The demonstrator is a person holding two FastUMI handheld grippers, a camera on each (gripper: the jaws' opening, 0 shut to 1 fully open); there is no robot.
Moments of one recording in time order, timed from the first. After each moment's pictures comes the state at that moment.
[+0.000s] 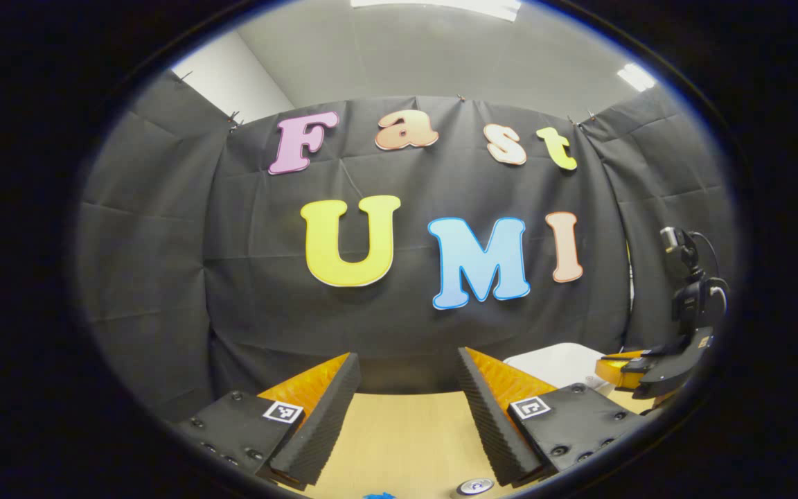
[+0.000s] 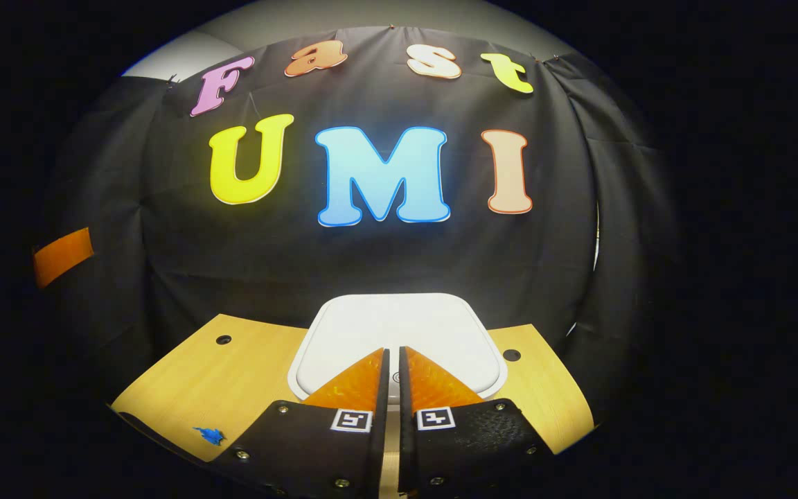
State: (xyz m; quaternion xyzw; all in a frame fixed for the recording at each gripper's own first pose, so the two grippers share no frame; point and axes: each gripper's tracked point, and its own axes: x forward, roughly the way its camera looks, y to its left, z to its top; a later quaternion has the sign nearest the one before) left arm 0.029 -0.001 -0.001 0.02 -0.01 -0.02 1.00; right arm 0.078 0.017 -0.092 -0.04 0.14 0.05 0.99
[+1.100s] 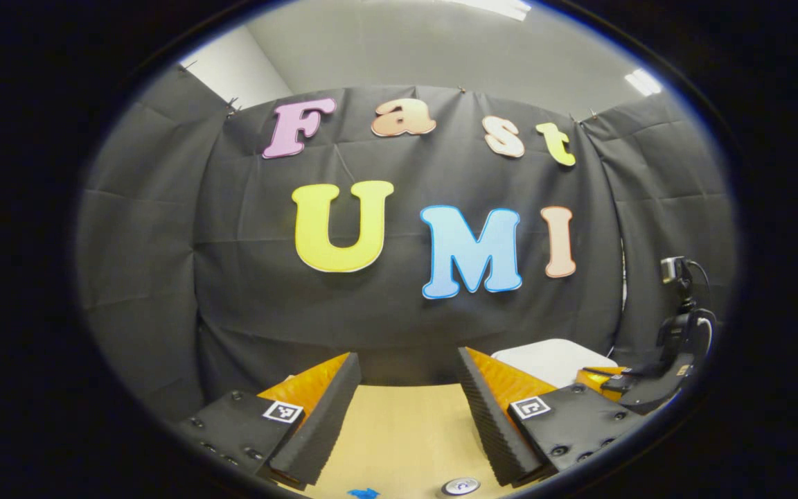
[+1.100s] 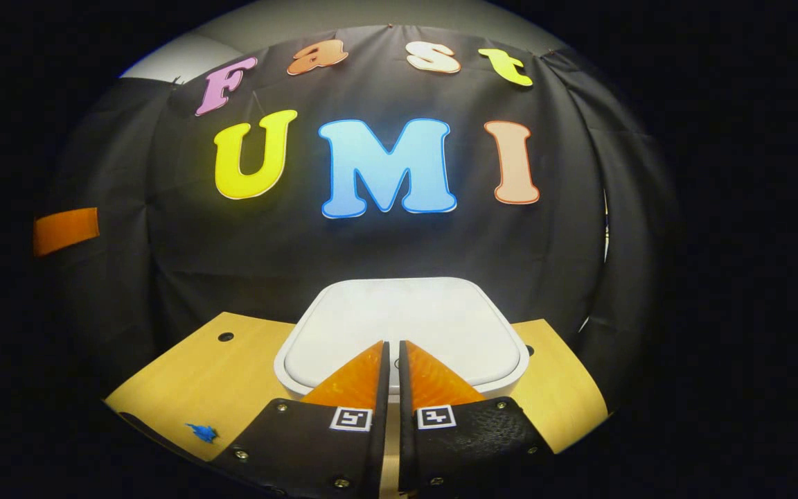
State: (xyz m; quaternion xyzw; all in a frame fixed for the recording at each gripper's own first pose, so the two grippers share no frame) left arm 0.043 -0.020 -0.022 0.00 0.01 -0.04 1.00; right arm 0.093 0.017 -0.125 -0.05 0.12 0.06 0.99
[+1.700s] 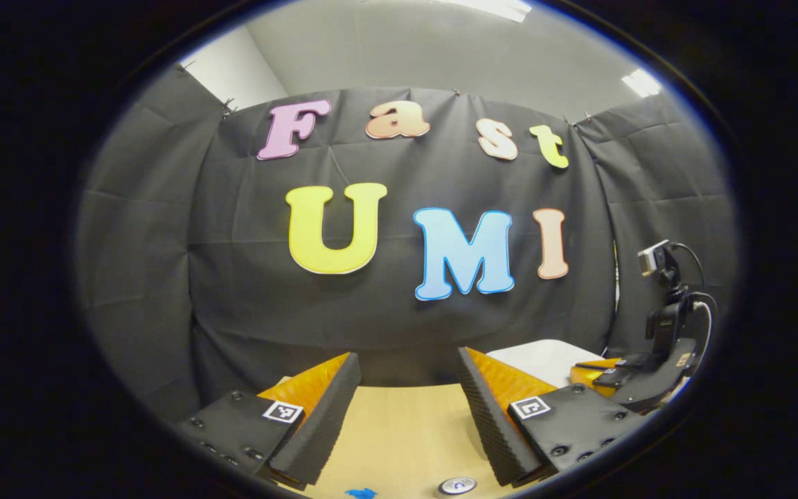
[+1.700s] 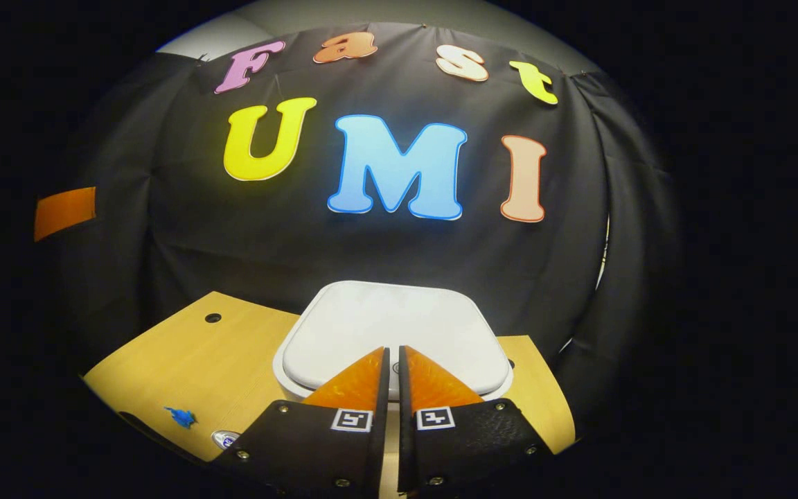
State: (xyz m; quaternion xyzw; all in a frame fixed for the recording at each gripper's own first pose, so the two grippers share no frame) left arm 0.036 -0.020 -0.017 -0.01 0.01 -0.05 1.00; right arm 0.095 0.018 -0.101 -0.09 0.11 0.05 0.99
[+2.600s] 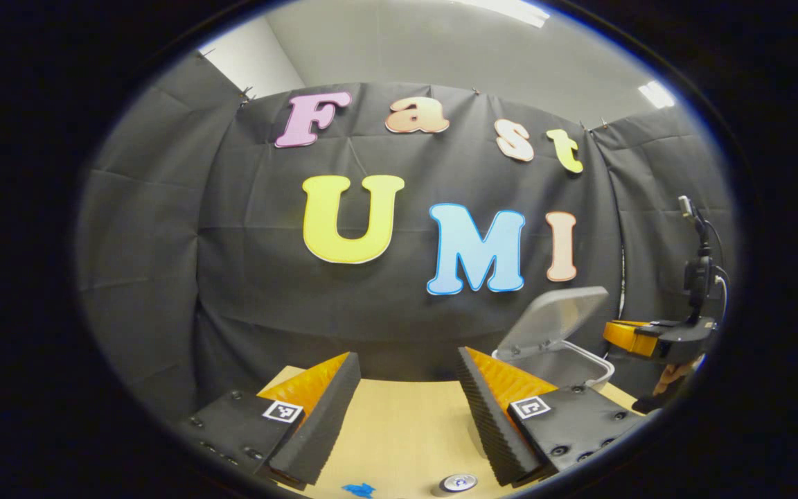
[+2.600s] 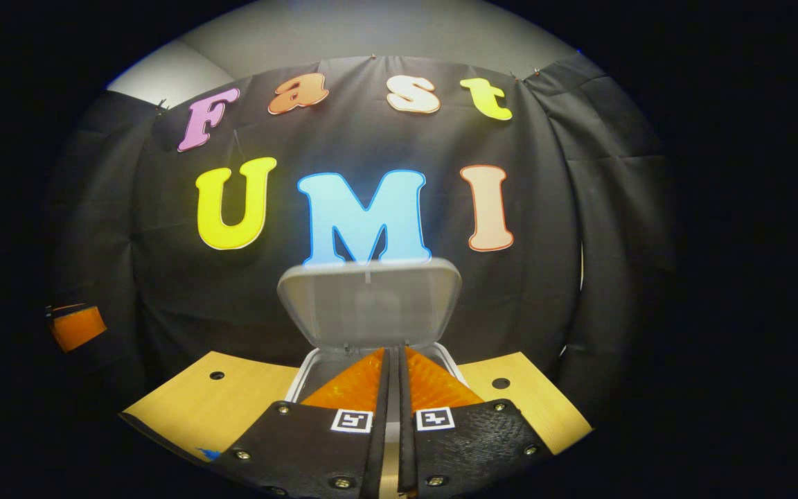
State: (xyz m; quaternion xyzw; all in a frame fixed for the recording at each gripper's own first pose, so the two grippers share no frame) left arm 0.034 0.004 -0.029 -0.03 0.02 -0.04 1.00; right arm 0.092 -0.004 -0.039 -0.02 0.04 0.02 1.00
